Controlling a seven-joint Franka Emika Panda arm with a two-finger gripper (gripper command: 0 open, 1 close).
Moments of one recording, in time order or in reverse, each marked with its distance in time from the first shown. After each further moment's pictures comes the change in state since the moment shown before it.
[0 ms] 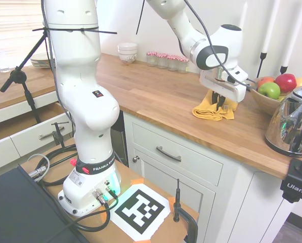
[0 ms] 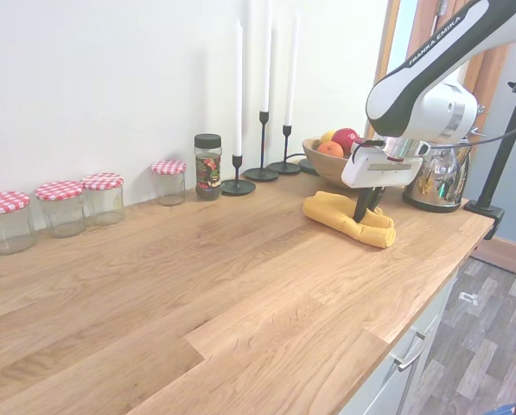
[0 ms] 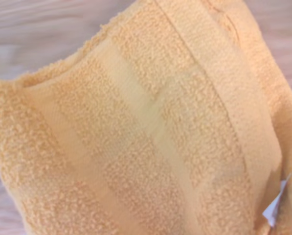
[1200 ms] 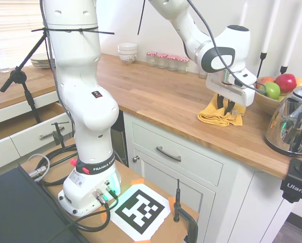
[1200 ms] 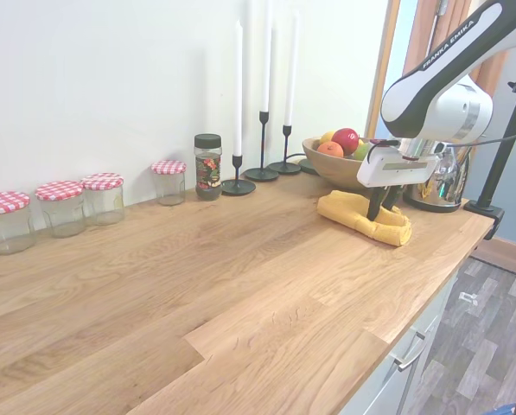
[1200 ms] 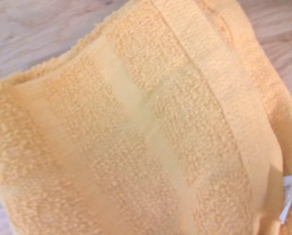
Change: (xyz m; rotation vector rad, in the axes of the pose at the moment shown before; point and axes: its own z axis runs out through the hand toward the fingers) arm 0.011 0.021 -0.007 -0.034 0.033 0.022
